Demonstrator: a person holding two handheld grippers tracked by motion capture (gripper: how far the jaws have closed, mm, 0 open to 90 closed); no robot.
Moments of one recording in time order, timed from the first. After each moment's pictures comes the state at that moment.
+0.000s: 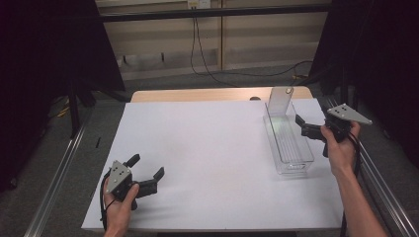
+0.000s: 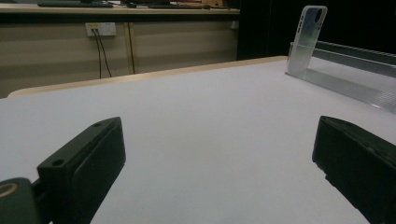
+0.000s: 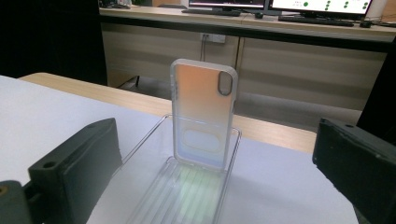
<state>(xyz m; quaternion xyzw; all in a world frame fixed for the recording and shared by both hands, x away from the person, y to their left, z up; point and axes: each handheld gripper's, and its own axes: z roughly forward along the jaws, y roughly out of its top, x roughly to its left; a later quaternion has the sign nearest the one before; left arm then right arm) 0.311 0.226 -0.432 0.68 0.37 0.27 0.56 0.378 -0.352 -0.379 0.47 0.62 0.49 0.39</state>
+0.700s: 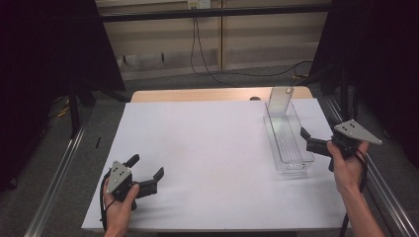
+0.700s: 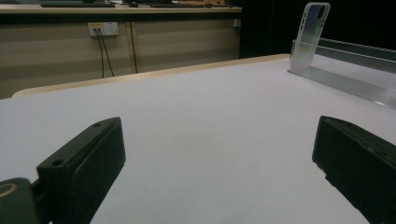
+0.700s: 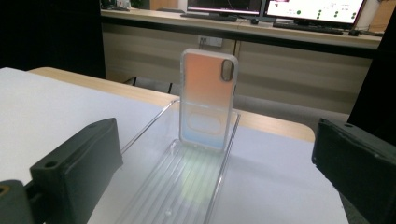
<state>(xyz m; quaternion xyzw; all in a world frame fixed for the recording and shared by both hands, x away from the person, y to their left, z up) 0.311 0.226 -0.432 0.69 0.37 0.28 0.56 0.334 -0.350 -0.386 0.47 0.62 0.48 0.40</state>
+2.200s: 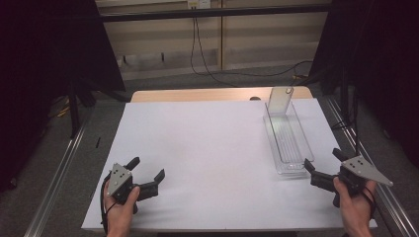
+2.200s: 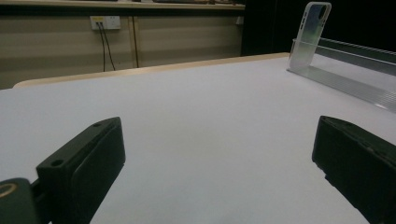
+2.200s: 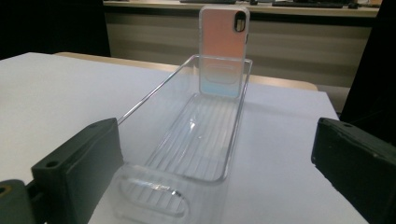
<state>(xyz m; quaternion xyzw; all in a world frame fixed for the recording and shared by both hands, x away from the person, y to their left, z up) 0.302 0.223 -0.430 0.69 0.39 0.27 0.55 0.253 -0.339 -0.418 0.50 0.62 0.48 0.38</state>
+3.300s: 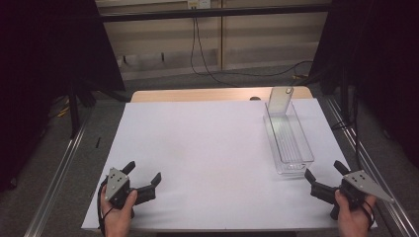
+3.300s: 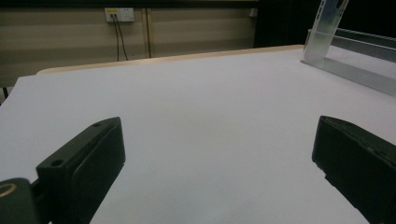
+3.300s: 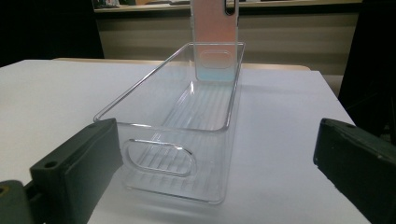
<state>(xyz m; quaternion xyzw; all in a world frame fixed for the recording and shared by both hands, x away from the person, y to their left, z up) 0.293 0.229 -0.433 0.69 0.41 0.28 0.53 0.231 -0.338 -0.439 0.52 0.59 0.49 0.38</state>
